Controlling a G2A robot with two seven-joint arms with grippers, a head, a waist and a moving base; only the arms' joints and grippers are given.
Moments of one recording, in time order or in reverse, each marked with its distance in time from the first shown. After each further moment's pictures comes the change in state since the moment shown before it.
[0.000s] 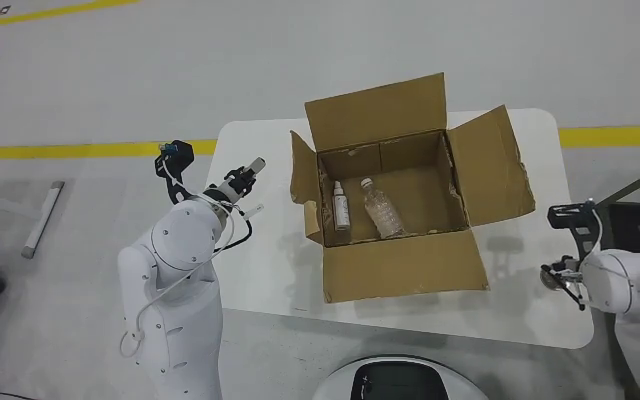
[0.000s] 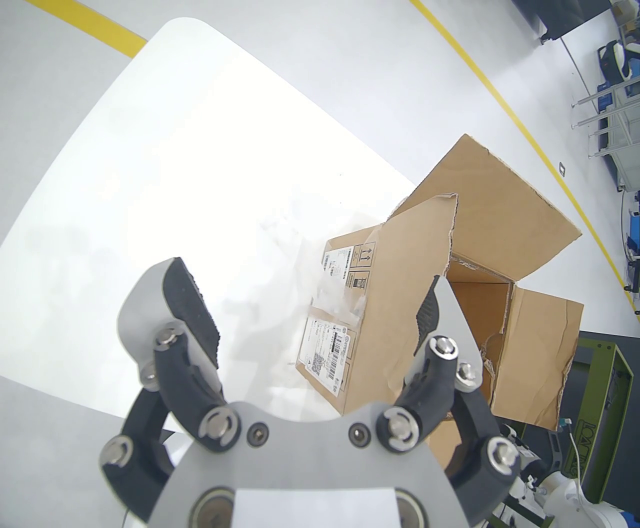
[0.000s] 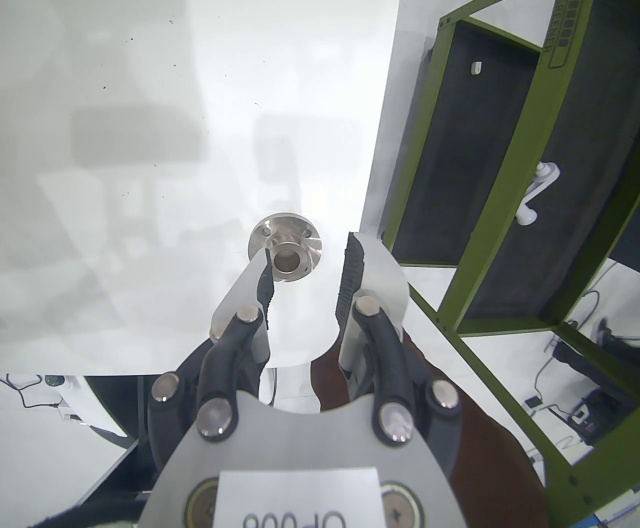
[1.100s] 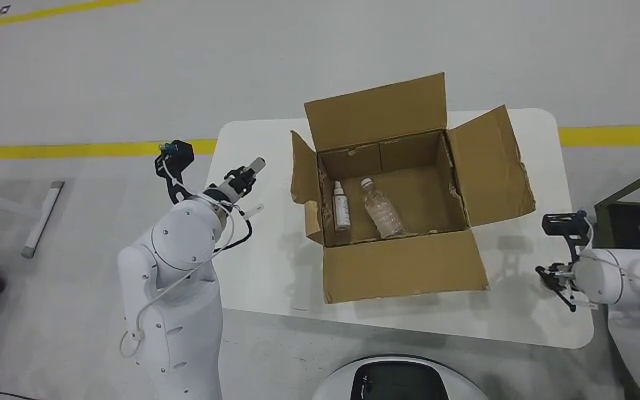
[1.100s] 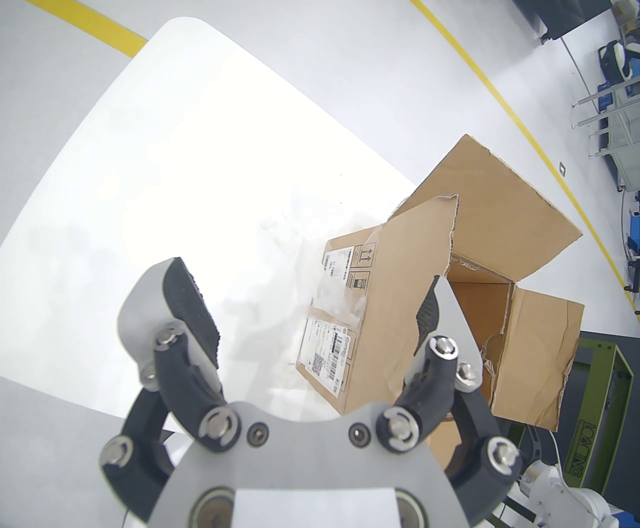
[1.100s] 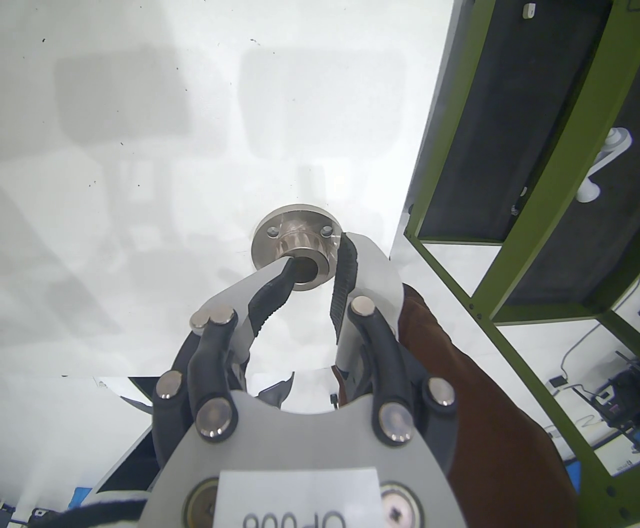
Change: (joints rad) left arm 0.000 0.000 0.000 0.000 0.000 0.000 0.000; right arm 0.031 0.023 -0.036 0.119 0.091 0.048 0.000
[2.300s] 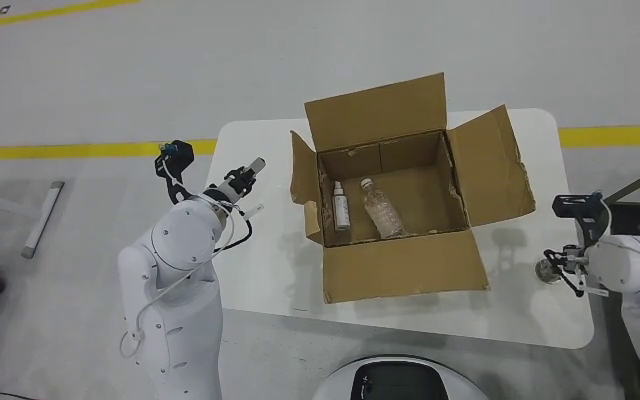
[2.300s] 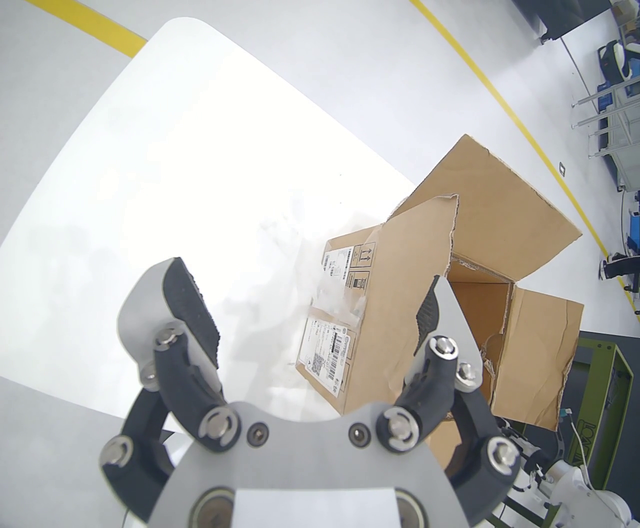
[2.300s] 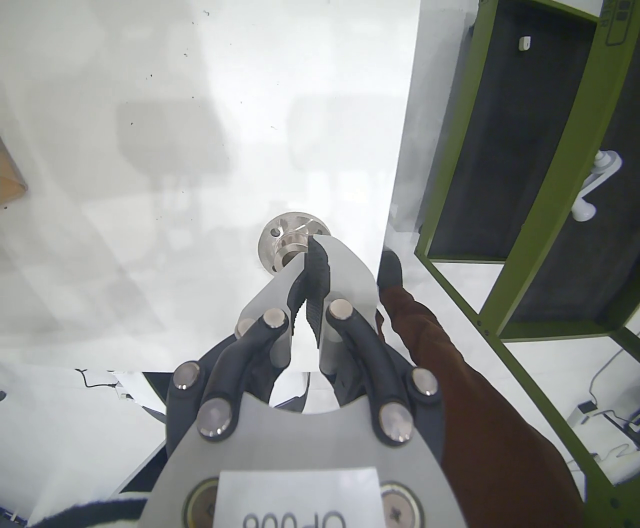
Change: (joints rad) left arm 0.000 0.000 0.000 0.000 0.000 0.000 0.000; right arm 0.040 0.014 0.051 -0.045 0.074 0.002 0.000
